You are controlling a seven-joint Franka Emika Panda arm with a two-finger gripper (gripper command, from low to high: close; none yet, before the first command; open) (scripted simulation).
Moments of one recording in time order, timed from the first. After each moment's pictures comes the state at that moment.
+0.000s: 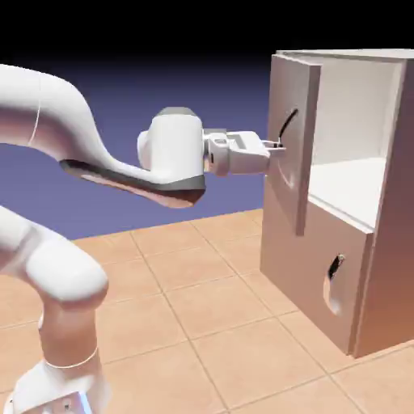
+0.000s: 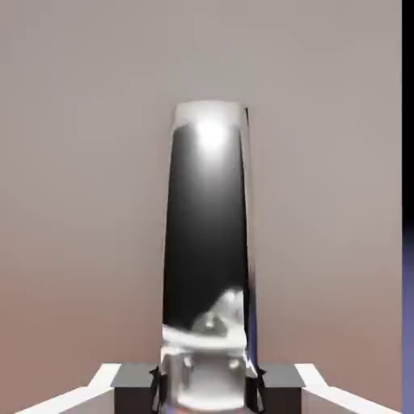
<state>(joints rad) 0.34 -0.85 -0.25 -2.70 -2.13 2.45 2.82</state>
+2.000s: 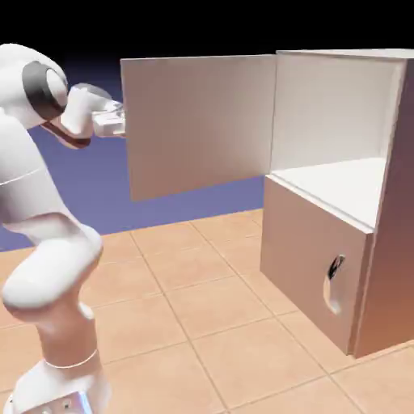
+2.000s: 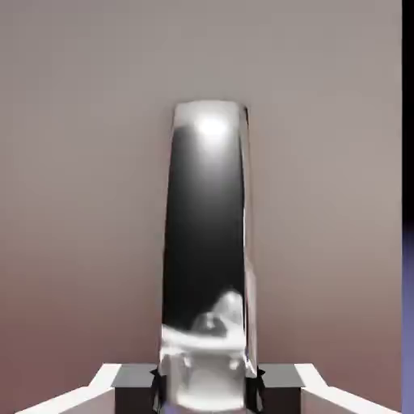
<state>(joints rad) -0.68 -0.38 1.77 -1.84 -0.85 0.82 2.81</state>
